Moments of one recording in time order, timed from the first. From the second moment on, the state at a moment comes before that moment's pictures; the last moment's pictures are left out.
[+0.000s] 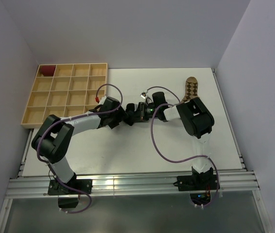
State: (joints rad) left arm -0.58 1.72 0.96 -0.10 -0.11 -1.12; right arm 0.42 2.12 1.05 0.45 -0.89 0.67
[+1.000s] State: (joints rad) left arm -0.54 1.83 1.02 -0.02 -0.06 -1.20; right arm 0.41 2.12 1.07 0.41 -0.88 0.70
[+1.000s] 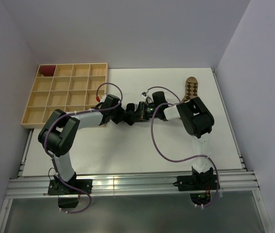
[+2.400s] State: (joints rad) left arm -0.58 1.87 1.13 -0.12 -0.09 -1.04; right arm 0.86 1.83 0.81 0.47 0.22 -0.13
